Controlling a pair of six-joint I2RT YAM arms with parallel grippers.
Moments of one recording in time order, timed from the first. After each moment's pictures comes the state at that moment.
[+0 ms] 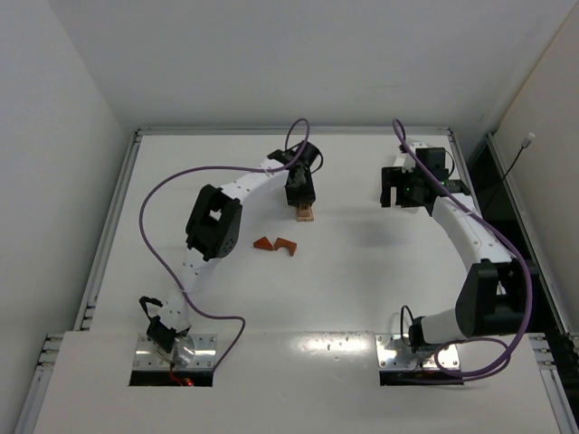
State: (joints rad) left arm -0.61 2.40 2.10 -0.80 -0.07 -0.76; right arm 0.02 1.43 1.05 -0.45 -0.06 0.00
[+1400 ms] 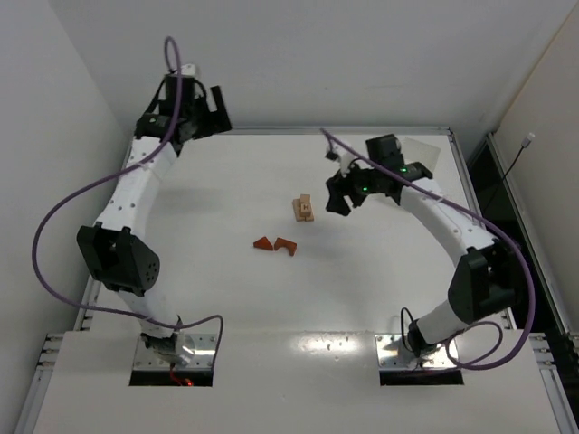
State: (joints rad) left arm -0.25 1.74 1.90 -0.67 -0.07 -0.37; right arm 0.26 1.53 1.24 -0.55 -0.51 -0.39
